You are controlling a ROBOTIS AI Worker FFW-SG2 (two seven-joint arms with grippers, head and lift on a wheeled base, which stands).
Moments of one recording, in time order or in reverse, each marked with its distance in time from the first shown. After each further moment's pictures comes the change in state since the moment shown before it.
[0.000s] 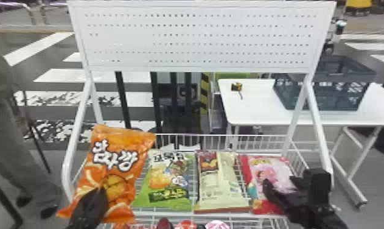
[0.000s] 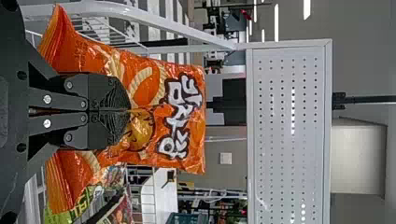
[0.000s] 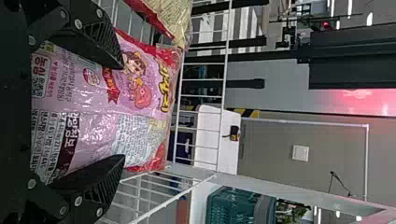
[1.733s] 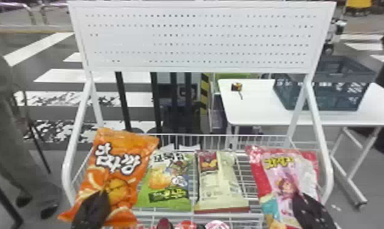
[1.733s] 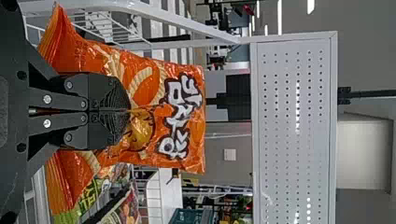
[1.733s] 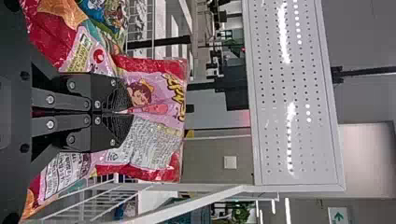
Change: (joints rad) left arm 0.011 0.009 -0.010 -0.004 -0.009 0.007 0.006; right arm 0.685 0.000 0.066 -0.694 -0.189 -0.276 -0.025
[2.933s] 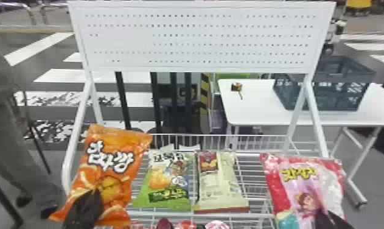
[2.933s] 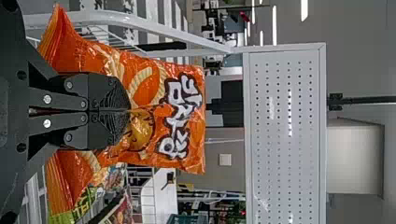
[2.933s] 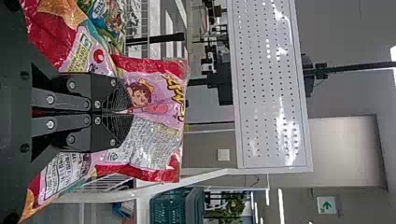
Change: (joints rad) left arm 0.029 0.000 0.027 -0.024 0.012 -0.025 0.001; right arm 0.218 0.000 -0.029 -0.131 -0.035 -0.098 0.005
